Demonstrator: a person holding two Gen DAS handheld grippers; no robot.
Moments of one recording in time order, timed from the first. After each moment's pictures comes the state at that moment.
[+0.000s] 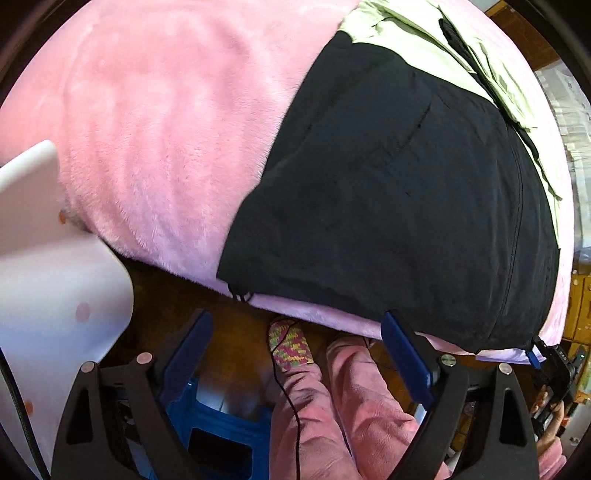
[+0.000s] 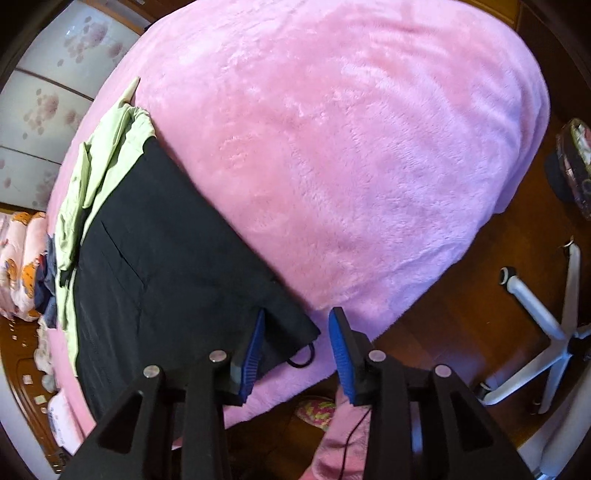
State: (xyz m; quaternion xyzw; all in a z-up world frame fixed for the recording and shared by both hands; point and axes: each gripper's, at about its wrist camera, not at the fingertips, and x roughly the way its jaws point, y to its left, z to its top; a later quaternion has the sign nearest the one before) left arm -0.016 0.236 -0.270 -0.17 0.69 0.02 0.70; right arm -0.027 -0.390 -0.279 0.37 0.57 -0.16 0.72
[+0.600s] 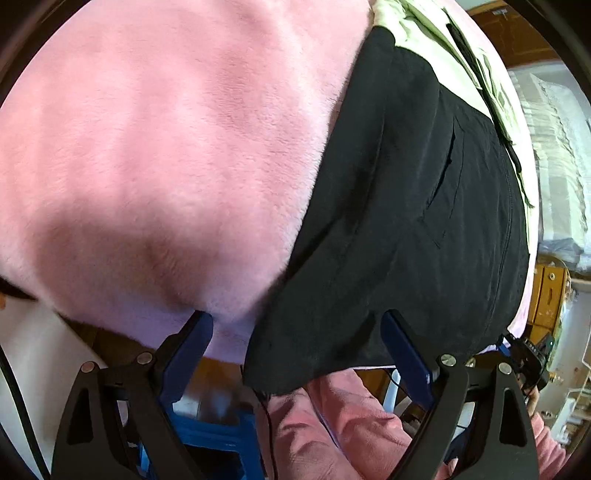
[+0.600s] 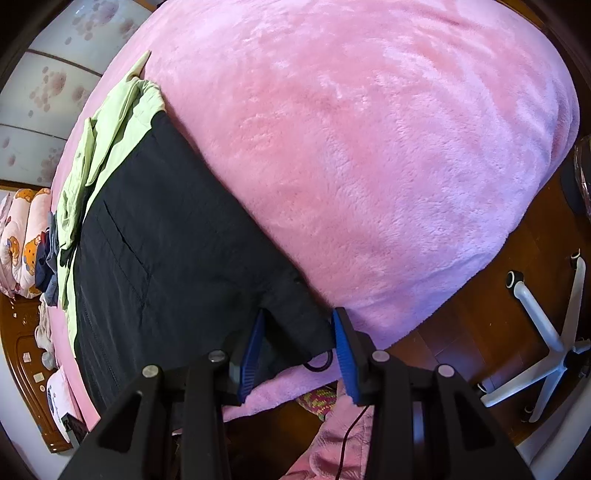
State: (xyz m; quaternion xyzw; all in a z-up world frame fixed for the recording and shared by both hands) left arm 0.016 0.283 -0.326 -0.23 0.70 -0.07 0.67; right arm -0.006 -0.383 -0.286 0.35 0.60 -0.12 0.71
